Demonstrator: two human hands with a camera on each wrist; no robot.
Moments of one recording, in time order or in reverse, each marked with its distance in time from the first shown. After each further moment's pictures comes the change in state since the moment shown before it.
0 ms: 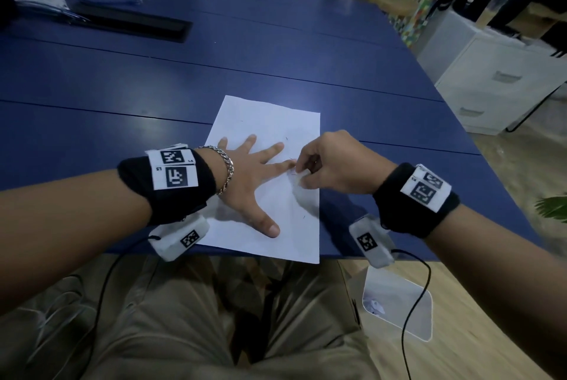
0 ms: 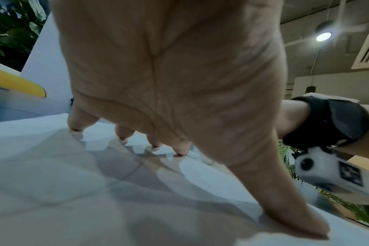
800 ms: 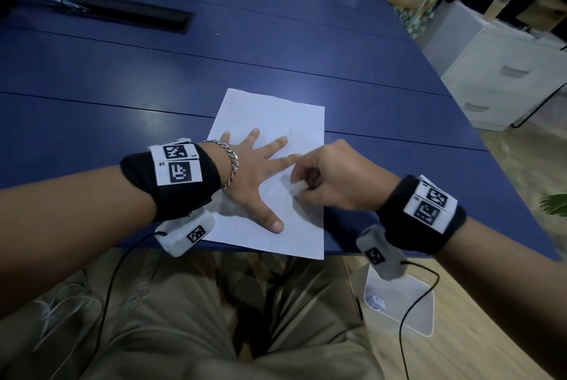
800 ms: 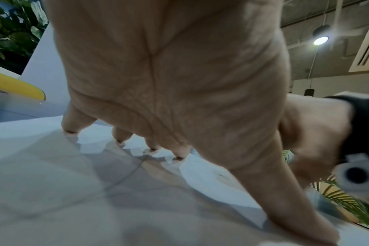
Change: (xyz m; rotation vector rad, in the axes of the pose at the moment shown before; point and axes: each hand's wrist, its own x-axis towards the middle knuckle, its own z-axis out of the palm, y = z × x) left_hand 0.001 0.000 0.001 -0.013 -0.007 0.000; right_hand -0.018 -0.012 0.015 0.009 -0.017 -0.116
